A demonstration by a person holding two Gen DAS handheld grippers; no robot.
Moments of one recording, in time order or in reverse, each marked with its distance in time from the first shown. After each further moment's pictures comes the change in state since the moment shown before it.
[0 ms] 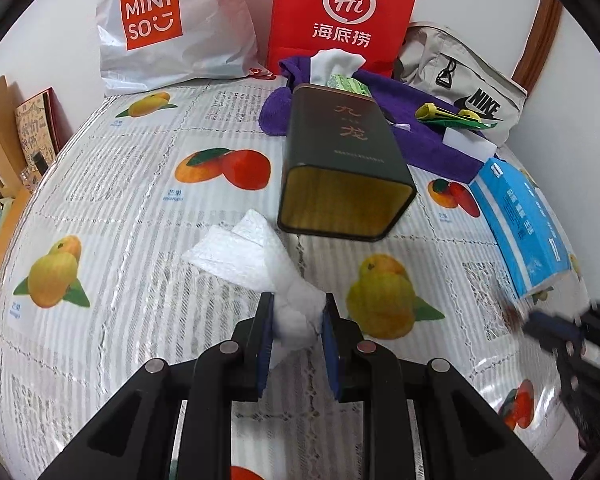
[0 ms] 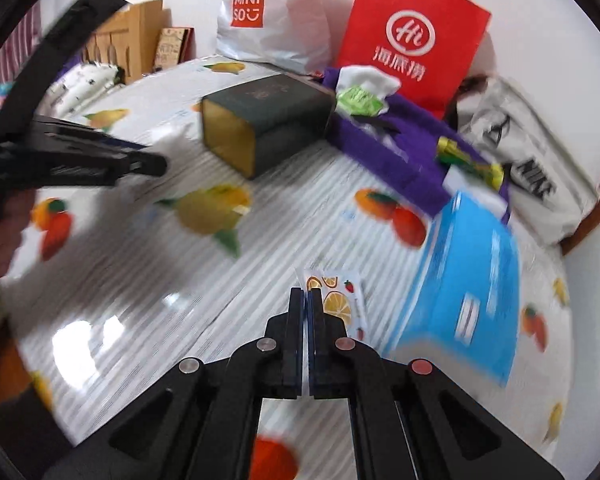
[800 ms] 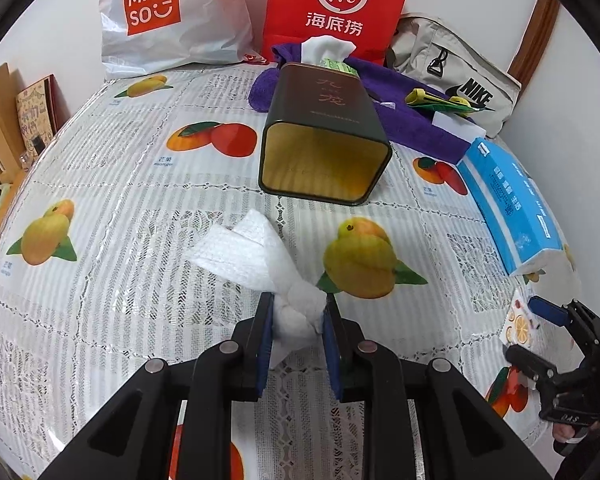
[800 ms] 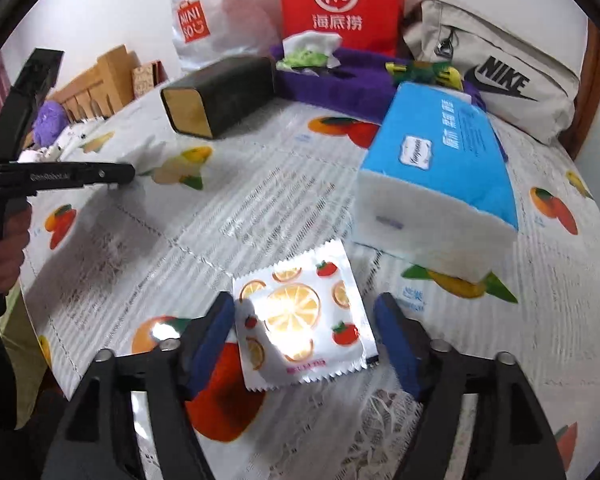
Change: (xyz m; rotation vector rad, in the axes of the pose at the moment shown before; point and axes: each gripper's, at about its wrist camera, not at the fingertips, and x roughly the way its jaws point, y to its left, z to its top) left arm -0.003 -0.010 -0.021 -0.013 0.020 -0.012; right arm 0.017 -0.043 -0.060 0.213 -0.040 0.097
